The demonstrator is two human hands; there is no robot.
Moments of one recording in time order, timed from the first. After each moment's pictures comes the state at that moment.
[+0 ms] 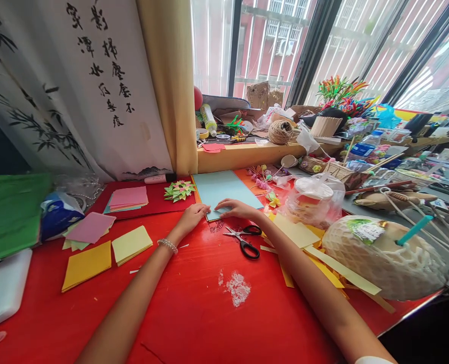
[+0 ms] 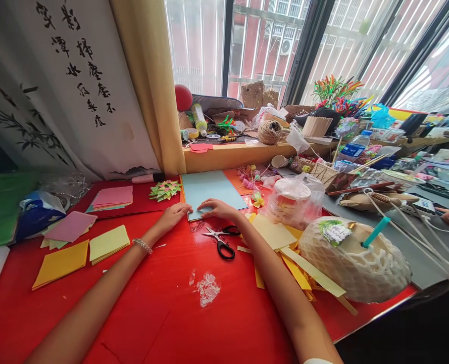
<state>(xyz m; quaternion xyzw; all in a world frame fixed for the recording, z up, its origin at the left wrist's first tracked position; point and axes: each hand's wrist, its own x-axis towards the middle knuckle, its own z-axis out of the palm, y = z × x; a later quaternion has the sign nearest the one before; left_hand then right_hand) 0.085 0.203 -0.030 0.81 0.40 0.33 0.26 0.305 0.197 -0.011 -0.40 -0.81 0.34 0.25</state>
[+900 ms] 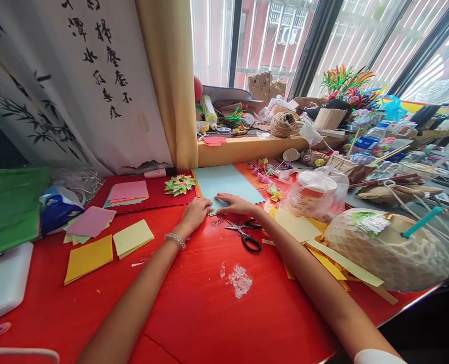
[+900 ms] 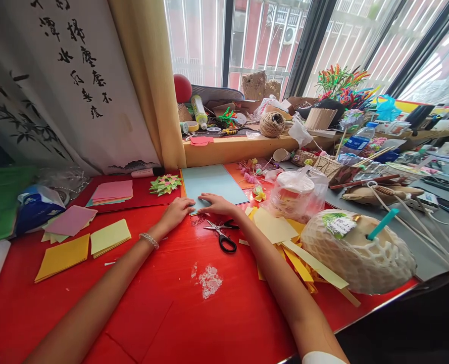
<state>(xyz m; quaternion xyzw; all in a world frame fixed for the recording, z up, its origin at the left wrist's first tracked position) 0.094 0.200 -0.036 0.85 0.44 0.25 0.14 0.294 0.198 -0.021 -0.48 -0.83 0.24 0.18</state>
